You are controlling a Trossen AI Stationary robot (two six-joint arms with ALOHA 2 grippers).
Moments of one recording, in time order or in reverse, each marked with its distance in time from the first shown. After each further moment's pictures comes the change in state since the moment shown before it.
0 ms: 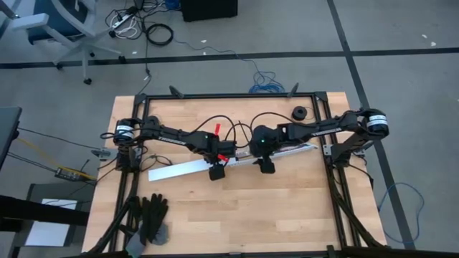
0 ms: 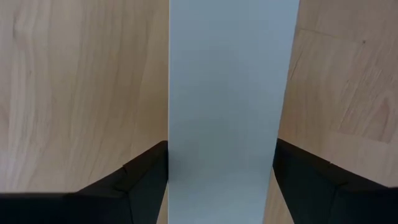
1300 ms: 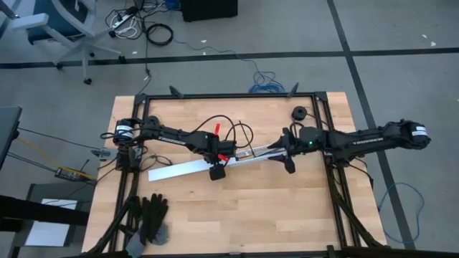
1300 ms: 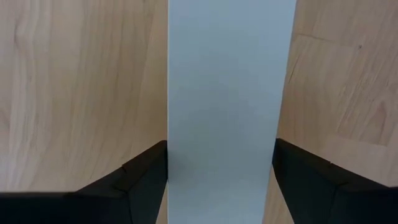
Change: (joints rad) left arm 0.000 -0.001 0.000 0.012 -0.001 0.005; right arm -0.002 -0.653 -0.613 0.517 0.055 0.202
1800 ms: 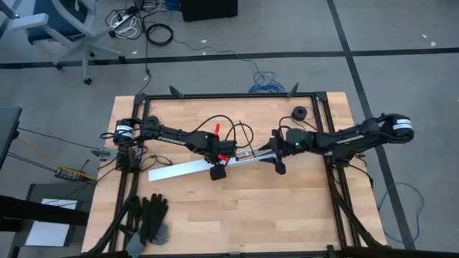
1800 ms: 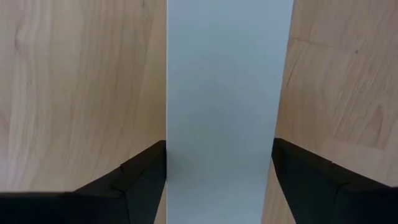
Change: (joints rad) left arm 0.000 0.000 0.000 0.010 0.000 0.000; right arm -0.013 0.333 0.037 0.252 -0.028 -0.141
